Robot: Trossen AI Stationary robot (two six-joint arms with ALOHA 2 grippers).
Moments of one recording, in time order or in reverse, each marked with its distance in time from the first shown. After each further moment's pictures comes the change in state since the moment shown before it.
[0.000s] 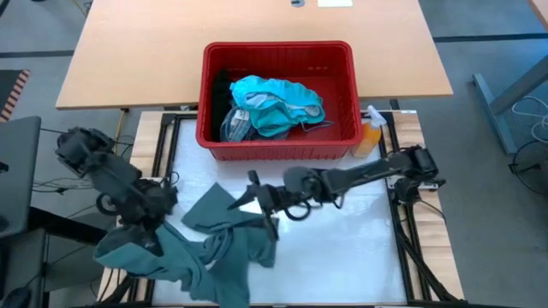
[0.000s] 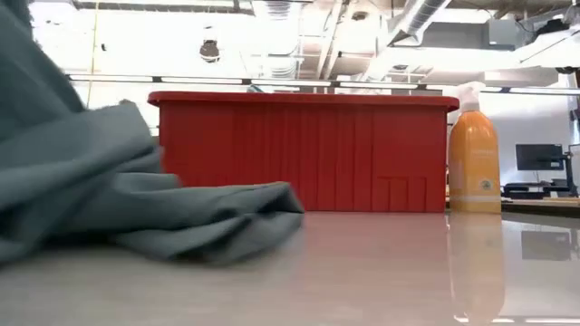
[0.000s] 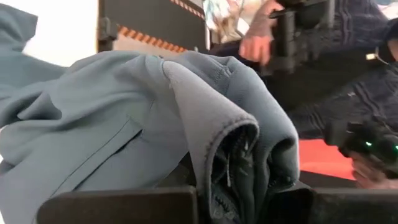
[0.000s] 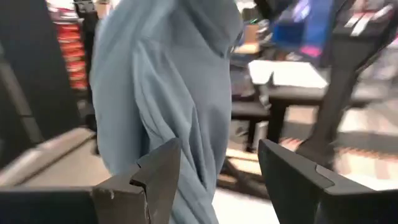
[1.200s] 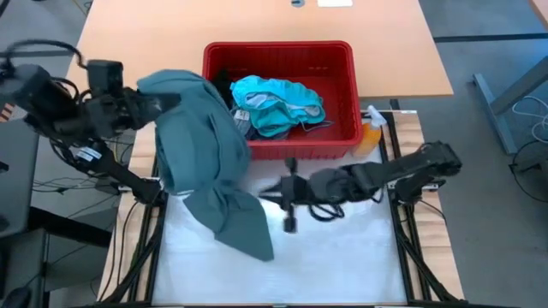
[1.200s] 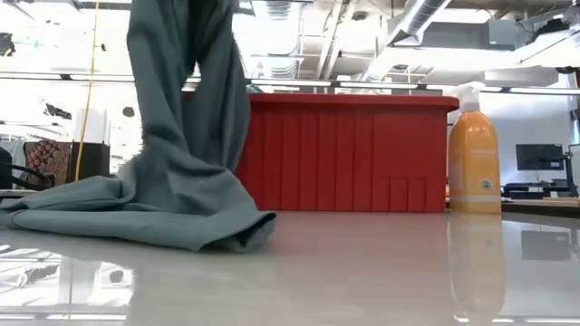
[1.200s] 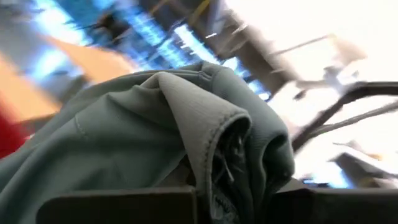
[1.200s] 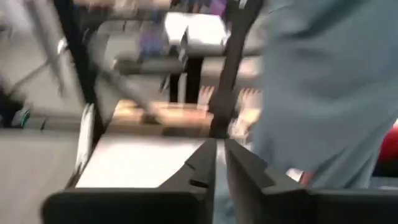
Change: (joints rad) left arm 0.213 -0.002 0.286 0.580 -0.922 0.357; right arm 0.105 -0.226 0.034 -0.437 0.521 0.001
